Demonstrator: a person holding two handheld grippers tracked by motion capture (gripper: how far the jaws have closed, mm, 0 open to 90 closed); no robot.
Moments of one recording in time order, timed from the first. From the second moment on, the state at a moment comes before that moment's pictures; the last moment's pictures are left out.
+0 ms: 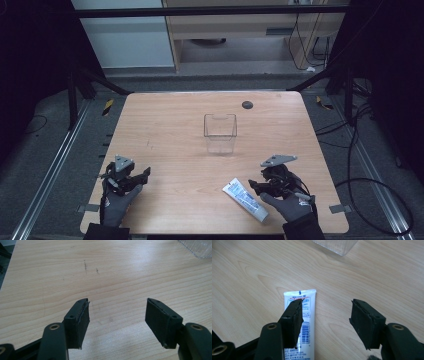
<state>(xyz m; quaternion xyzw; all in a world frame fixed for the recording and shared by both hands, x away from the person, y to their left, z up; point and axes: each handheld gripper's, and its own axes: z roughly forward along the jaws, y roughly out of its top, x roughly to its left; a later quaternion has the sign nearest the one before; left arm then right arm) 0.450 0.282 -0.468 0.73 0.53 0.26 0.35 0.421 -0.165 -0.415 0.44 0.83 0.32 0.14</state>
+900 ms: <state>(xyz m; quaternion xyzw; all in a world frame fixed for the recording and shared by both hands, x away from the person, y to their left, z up) 0.450 0.282 -0.468 0.73 0.53 0.26 0.34 0.430 -0.123 -0.436 0.42 0.86 0.26 0.09</state>
